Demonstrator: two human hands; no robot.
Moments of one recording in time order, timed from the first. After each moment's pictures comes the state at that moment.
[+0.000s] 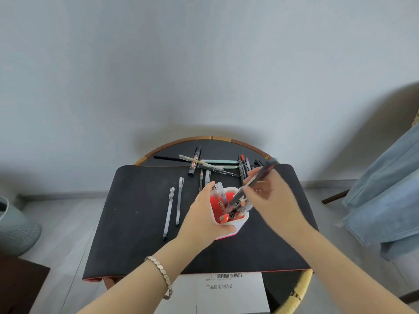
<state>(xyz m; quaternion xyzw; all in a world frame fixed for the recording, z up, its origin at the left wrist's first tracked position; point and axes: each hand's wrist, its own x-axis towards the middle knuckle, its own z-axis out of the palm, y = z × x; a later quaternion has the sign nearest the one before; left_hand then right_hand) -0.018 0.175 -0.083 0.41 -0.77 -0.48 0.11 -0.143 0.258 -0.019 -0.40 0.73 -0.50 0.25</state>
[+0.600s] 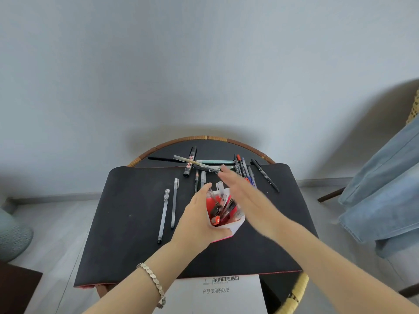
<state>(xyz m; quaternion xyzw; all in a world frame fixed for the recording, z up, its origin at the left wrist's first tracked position) -0.020 0.170 -0.089 0.41 -0.80 -0.42 0.10 -0.142 0.241 -0.028 -0.54 0.67 -0.35 0.36</state>
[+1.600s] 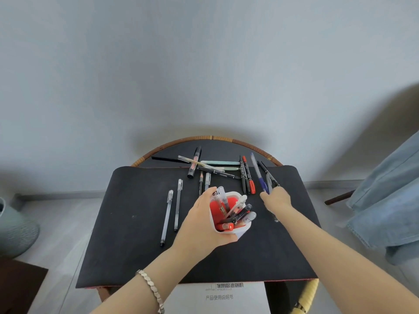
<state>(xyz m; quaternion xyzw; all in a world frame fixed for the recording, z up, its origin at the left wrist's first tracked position) -0.016 0.172 -0.084 0.38 -0.79 -0.48 0.12 -0.233 0.197 -0.135 -0.22 0.90 -0.27 0.27</state>
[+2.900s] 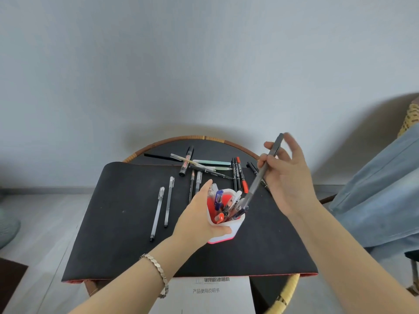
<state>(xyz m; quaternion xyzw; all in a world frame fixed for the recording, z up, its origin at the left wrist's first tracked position) -0.026 0.172 -0.091 0.37 -0.78 -0.49 0.13 -0.176 0.239 0.019 -0.19 0.48 -0.77 0.37</state>
